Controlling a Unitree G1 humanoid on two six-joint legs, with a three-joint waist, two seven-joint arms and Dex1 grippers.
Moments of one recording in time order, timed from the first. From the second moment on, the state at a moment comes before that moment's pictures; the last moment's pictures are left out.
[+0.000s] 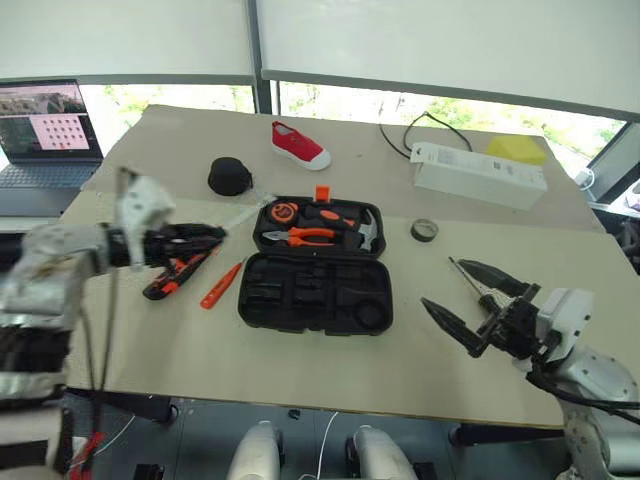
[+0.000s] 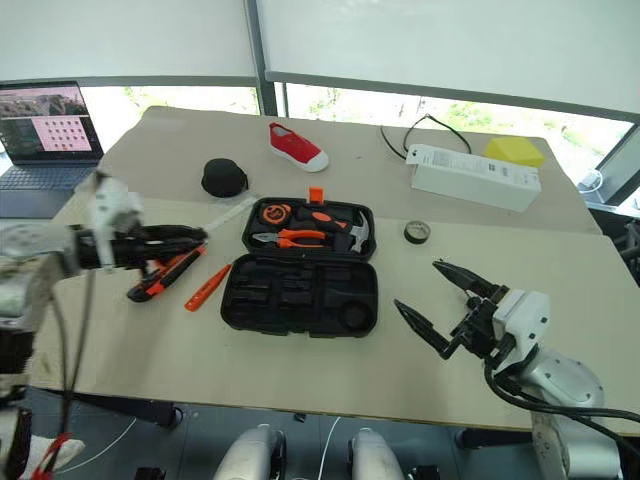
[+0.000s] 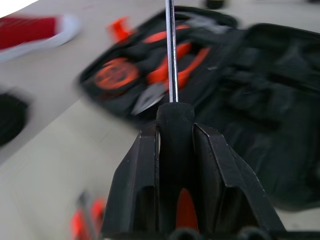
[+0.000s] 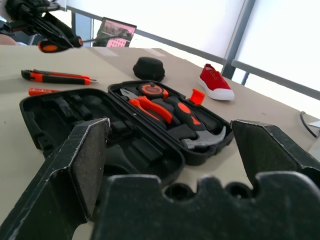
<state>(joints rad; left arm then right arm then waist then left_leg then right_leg) -0.66 0.83 -0.13 0.18 -0.28 0.26 -1.21 0.20 -0.58 -0.28 -0.41 0.54 -0.03 0.81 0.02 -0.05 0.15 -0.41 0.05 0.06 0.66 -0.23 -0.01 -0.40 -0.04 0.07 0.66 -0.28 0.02</state>
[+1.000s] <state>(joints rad) -0.87 0.57 -0.35 0.55 0.08 -0.12 -1.23 0.34 -0.54 -0.28 -0.53 0.57 0.06 0.76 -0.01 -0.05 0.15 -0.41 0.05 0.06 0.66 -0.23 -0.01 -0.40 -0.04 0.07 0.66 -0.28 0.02</state>
